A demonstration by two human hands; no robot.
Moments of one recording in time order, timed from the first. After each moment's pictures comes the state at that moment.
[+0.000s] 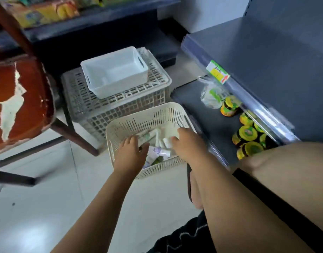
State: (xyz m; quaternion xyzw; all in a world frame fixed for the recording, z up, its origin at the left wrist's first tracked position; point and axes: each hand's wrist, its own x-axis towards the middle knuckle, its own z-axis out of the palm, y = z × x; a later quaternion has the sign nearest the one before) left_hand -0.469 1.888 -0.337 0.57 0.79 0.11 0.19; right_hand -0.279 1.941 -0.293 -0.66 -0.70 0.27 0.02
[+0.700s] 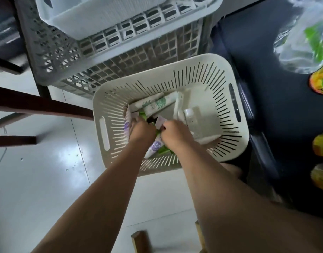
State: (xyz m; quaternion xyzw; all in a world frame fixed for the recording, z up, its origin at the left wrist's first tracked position) left_hand -0.488 1.986 -0.511 0.28 0.89 -0.04 0.36; right_hand -0.373 2.017 -0.485 -0.56 -0.65 0.49 -0.14
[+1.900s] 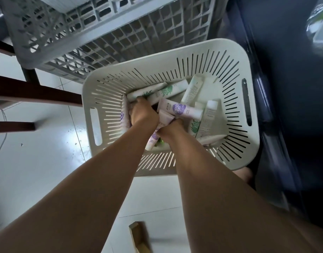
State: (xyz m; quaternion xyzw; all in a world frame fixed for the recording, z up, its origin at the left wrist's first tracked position) left_hand -0.488 2.014 -0.544 0.27 0.92 -0.05 0.29; right_hand -0.406 1.987 -0.613 -0.70 -0.36 0.60 -0.14
